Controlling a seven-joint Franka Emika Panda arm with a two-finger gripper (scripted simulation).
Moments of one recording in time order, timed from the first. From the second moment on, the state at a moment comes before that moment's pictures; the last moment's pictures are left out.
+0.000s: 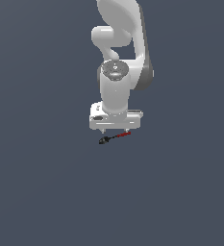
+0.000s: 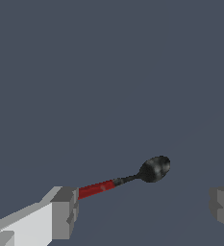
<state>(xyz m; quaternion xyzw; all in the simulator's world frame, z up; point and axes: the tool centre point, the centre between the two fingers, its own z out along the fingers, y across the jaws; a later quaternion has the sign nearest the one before) -0.010 0.014 0.159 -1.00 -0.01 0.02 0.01</state>
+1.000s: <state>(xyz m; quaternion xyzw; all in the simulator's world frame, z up) -0.007 -0.008 0.162 -1.00 0.04 0.02 0.02</state>
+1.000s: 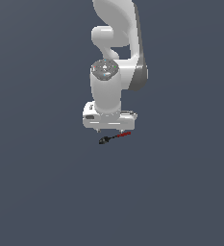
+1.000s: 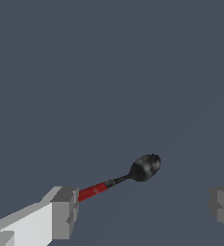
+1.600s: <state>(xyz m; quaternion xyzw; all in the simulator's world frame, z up) -0.017 0.001 0.140 -0.99 0.14 0.01 0.01</state>
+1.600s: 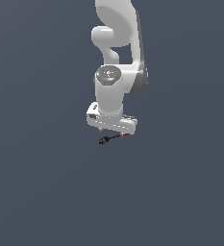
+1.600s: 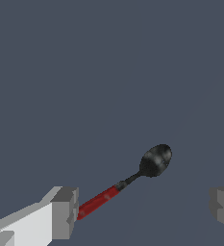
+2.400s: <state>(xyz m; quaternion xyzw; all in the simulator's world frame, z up) -0.043 0.014 0.098 -0.94 0.34 0.01 0.01</state>
